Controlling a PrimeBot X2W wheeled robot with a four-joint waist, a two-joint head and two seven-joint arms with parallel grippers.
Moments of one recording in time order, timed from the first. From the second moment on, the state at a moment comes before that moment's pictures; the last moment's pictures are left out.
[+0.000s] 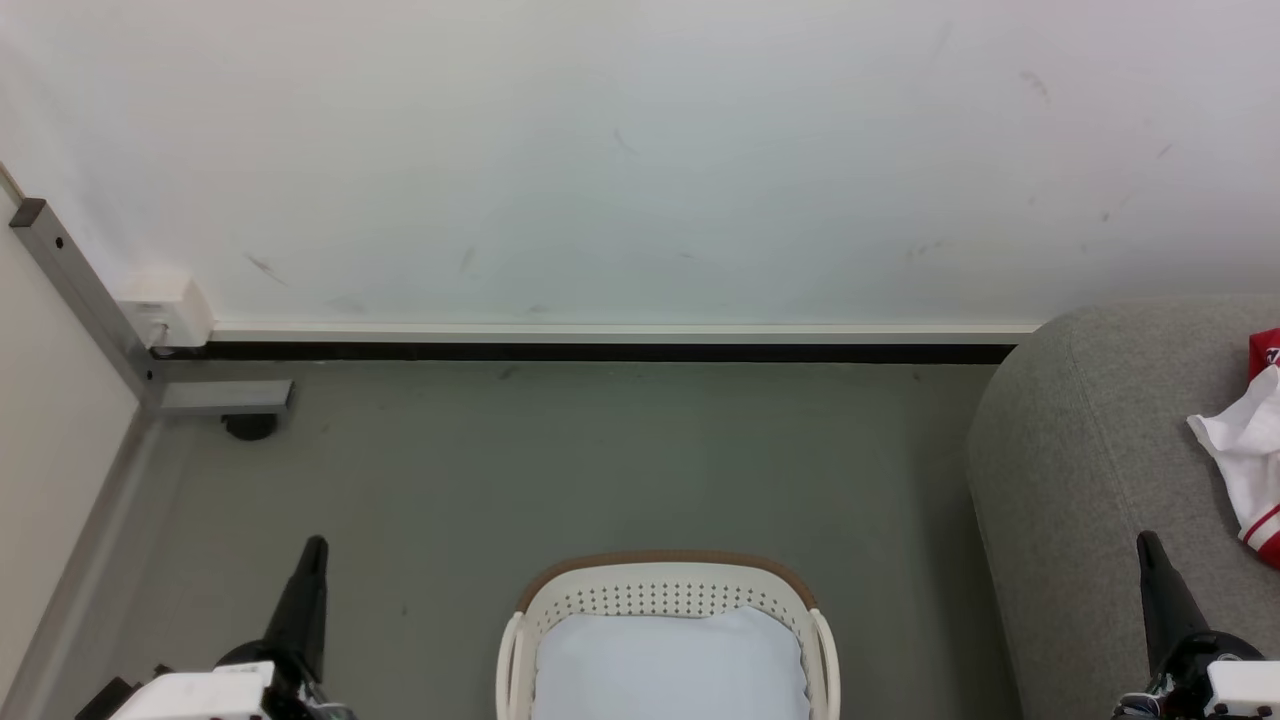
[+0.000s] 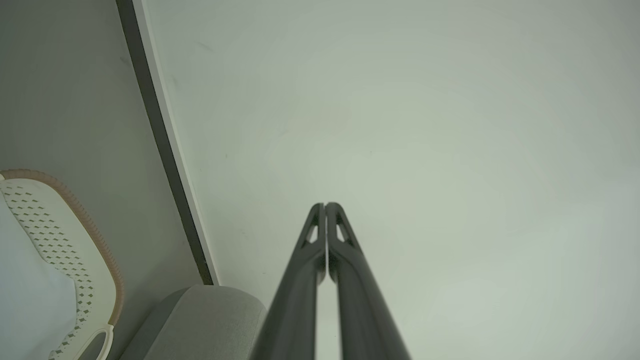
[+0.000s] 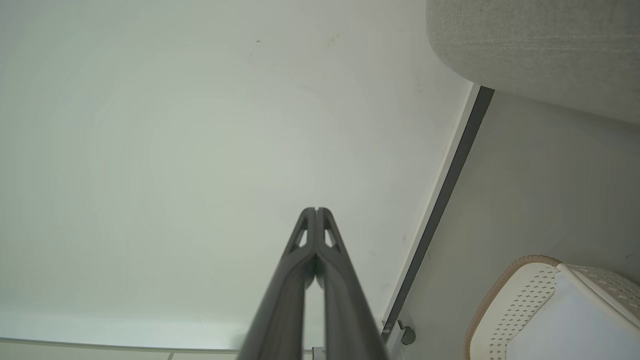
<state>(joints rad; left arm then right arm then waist) -0.10 0.05 0.11 0.25 -1.61 -0.13 0.11 -0.10 -0.05 -0.11 0.24 1.62 0.13 0.11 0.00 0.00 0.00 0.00</state>
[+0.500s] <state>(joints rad) -0.10 0.05 0.11 0.25 -1.61 -0.13 0.11 -0.10 -0.05 -0.11 0.24 1.62 0.13 0.11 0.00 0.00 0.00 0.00</state>
